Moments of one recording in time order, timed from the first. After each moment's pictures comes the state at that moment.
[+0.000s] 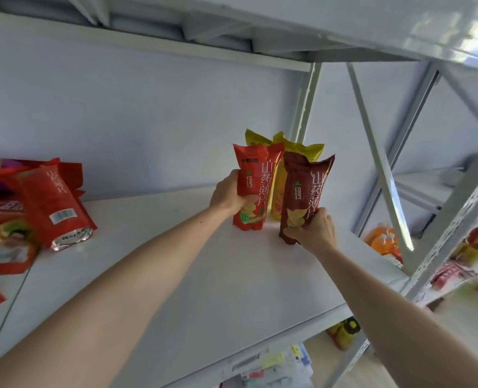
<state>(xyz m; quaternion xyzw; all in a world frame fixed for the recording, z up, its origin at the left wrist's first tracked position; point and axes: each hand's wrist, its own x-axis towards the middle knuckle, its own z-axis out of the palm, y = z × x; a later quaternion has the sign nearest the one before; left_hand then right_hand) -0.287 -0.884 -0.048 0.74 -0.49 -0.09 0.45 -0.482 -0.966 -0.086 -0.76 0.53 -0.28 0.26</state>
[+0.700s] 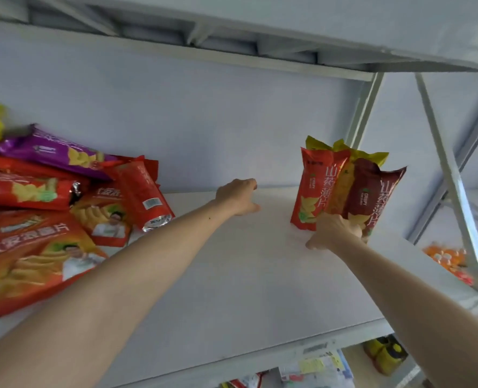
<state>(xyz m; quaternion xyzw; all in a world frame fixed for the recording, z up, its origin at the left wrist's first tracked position) -0.218 -0.770 -0.031 0.85 -0.49 0.02 0.17 -0.417 -0.860 -0.031 -0.86 0.50 0.03 -0.01</state>
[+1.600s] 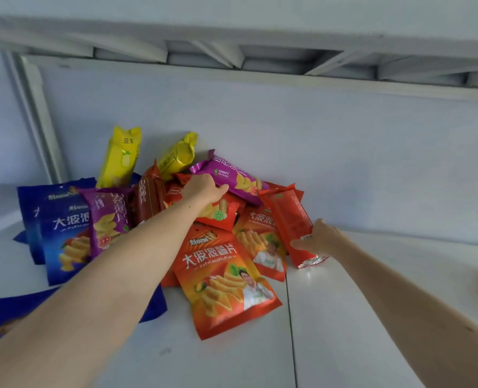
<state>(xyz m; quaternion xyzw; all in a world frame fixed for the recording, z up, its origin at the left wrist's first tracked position) 0.056 -0.466 -0.005 0.96 -0.14 0.09 0.20 -0.117 -0.688 -0.045 -0.94 0.31 -0.01 0.15</state>
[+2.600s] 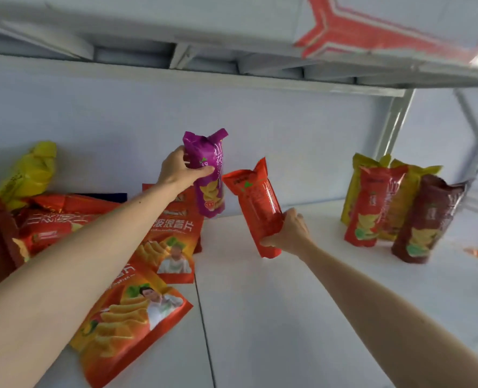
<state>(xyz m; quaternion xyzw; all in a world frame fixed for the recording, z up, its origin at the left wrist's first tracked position) -0.004 -0.625 0.029 0.76 -0.38 0.03 0.53 -0.231 -0.755 -0.053 -0.84 0.42 -0.20 0.27</state>
